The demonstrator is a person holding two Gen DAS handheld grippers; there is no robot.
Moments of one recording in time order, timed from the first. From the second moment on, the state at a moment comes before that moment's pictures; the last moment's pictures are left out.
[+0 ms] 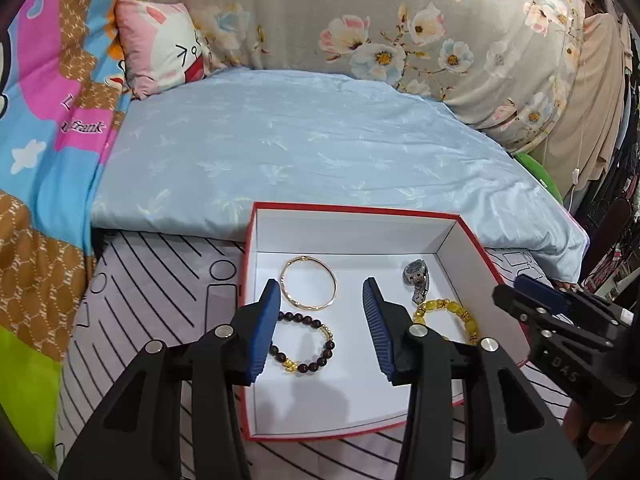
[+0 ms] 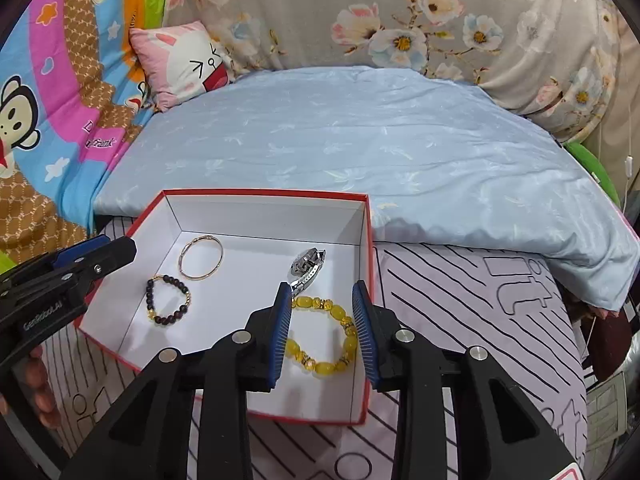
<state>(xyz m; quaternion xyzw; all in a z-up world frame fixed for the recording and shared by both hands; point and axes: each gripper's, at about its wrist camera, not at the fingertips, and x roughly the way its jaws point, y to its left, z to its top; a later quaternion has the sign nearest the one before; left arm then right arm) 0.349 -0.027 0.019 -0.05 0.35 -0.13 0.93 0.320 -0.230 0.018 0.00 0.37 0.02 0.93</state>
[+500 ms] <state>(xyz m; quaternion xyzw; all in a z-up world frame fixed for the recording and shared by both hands) 0.251 -0.012 0.025 -0.03 0.36 -0.10 0.93 0.194 -0.218 0.028 0.00 0.37 0.04 0.93</state>
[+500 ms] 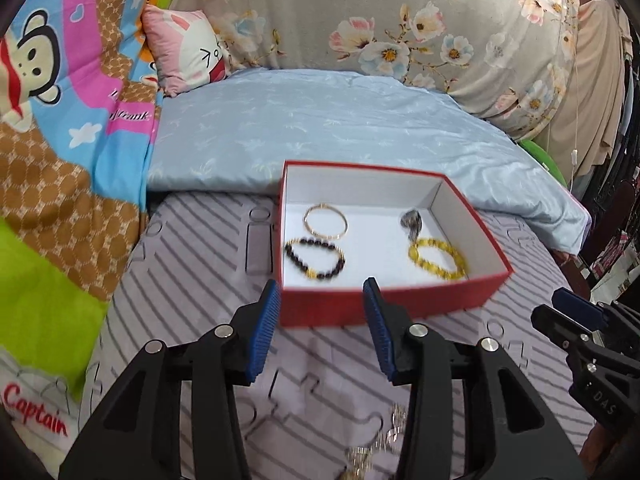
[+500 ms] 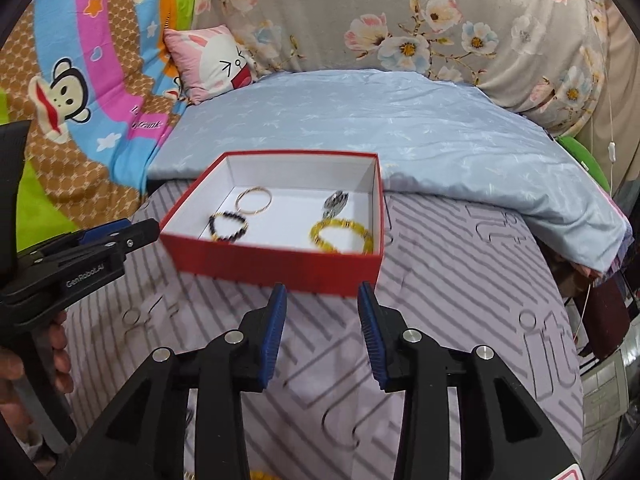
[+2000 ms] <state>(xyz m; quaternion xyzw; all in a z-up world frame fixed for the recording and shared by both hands) 0.133 -0.053 -0.054 -0.01 0.45 -0.14 0.88 0.091 -0.215 -0.059 0.03 0.47 0.05 0.88</state>
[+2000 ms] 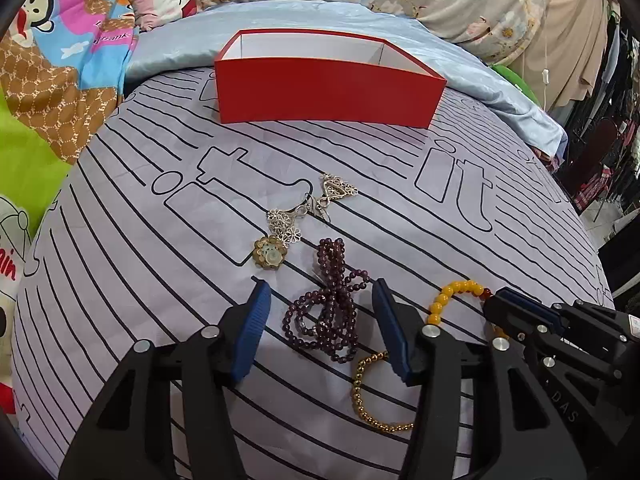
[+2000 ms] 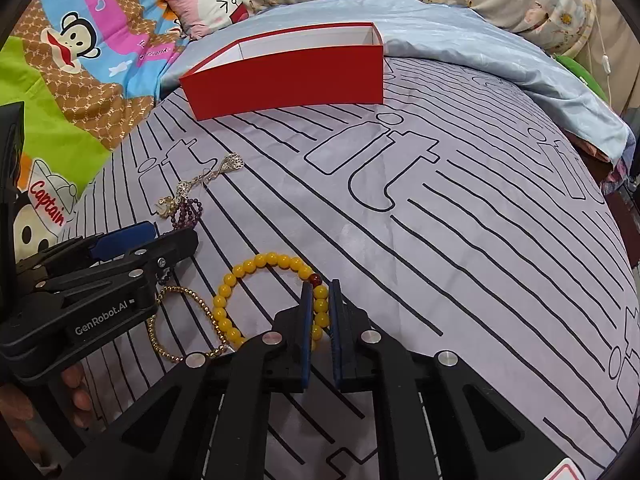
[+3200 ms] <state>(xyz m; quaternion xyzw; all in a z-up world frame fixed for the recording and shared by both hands) 0.163 -0.007 0.028 -0.05 0.38 -0.14 0.91 0.117 -0.229 0.033 0.04 0.37 0.07 0.92</state>
